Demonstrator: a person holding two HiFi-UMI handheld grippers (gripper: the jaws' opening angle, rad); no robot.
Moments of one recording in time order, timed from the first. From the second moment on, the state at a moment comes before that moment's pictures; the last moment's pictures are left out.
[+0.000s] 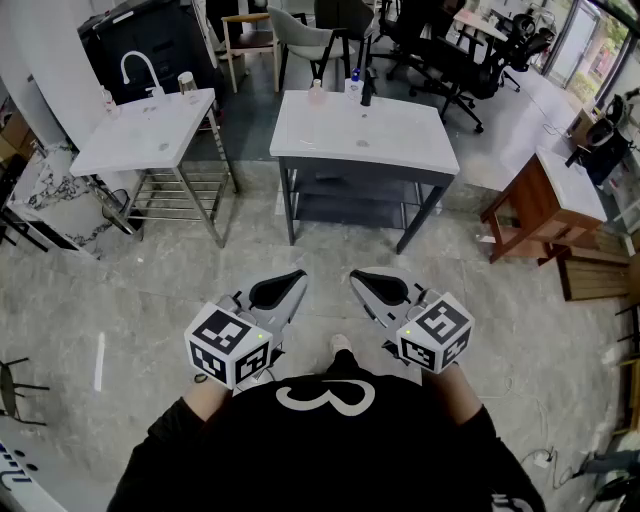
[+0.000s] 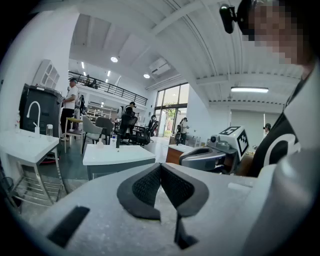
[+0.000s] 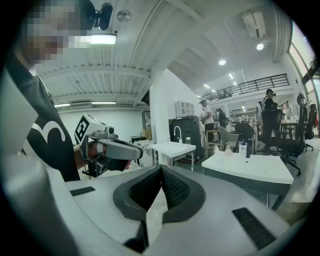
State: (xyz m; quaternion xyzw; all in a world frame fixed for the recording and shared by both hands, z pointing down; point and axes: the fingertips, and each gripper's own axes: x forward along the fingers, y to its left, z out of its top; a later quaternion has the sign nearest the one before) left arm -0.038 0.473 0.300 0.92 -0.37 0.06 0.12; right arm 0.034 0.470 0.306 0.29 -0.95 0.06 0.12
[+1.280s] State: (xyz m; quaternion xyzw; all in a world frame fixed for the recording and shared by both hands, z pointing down) left arm -0.049 0.431 0.310 0.91 -0.37 0.06 0.15; right arm 0.023 0.423 0.311 0.27 -0.95 0.10 0.09
